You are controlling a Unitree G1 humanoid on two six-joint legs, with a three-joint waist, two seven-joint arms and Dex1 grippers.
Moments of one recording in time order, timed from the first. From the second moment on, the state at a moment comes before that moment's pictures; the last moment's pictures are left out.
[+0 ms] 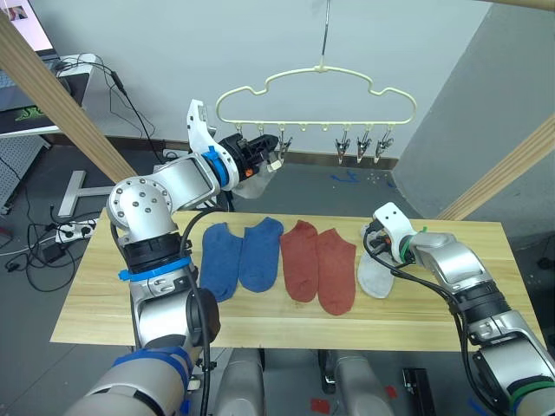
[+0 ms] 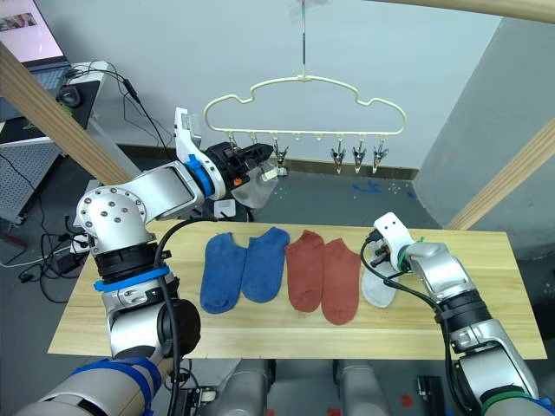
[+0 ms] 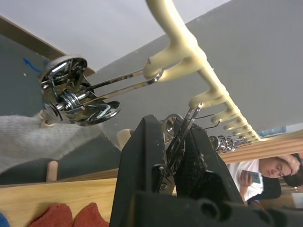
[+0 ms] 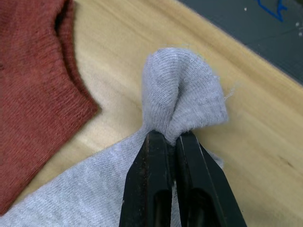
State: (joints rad) left arm -0.95 0.19 0.49 0.05 -0.90 1.28 0.01; right arm -0.57 -0.53 0.24 0.20 0.10 0.87 0.53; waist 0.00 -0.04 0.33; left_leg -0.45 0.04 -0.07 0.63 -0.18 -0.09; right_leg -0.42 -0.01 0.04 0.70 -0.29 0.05
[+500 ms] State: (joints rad) left arm -0.97 0.19 0.50 0.10 -0.91 1.28 0.01; right arm -0.74 -0.30 -0.01 -0.20 0.39 1.26 0.52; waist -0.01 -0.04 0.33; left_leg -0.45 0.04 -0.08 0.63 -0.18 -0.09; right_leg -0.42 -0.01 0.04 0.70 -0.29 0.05
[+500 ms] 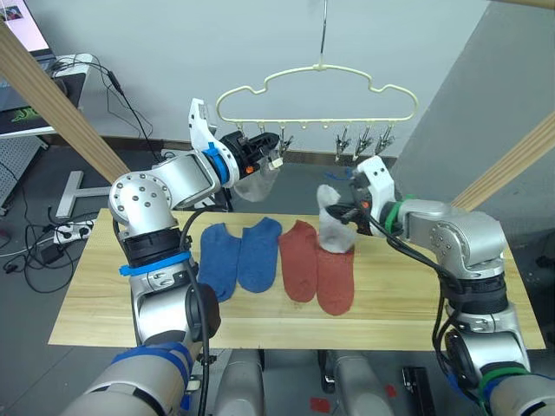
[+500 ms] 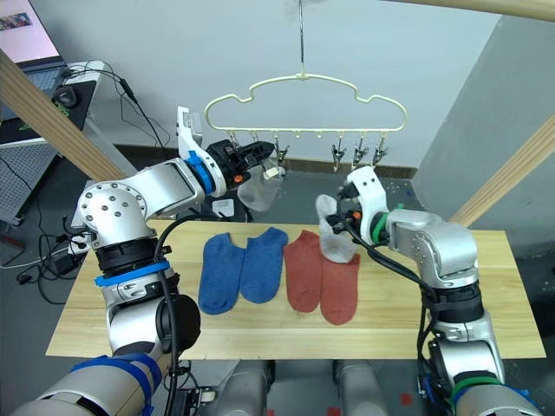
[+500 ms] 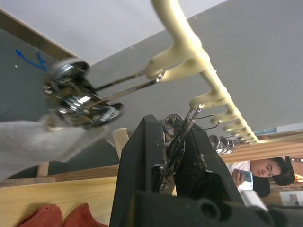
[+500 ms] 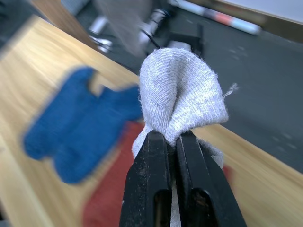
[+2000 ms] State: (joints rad) left arm -0.95 0.19 0.47 0.08 -0.90 1.24 -0.01; right arm -0.95 -0.14 0.02 -0.03 0.45 1.21 0.43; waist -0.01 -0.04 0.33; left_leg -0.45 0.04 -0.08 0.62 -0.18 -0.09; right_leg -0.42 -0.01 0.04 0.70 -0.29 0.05
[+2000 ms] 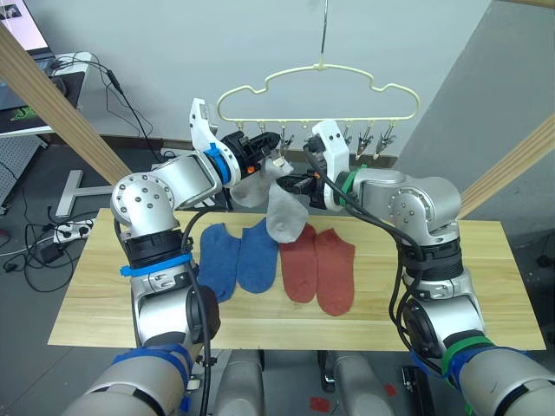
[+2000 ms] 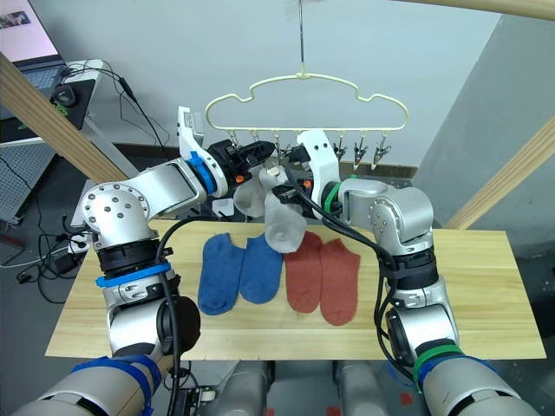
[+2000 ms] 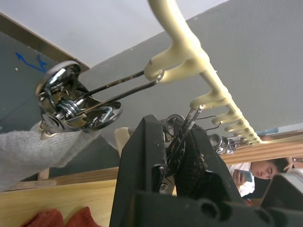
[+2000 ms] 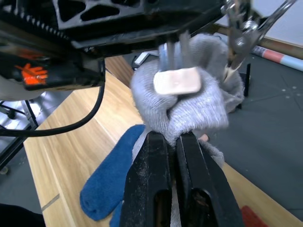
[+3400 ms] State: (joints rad) left arm -0.59 0.47 0.09 -0.44 -0.69 0.93 -0.29; right arm -0.70 -0.36 -0.07 -0.43 0.60 1.39 0.45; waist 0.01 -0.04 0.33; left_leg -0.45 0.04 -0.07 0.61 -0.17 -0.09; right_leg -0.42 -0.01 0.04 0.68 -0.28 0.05
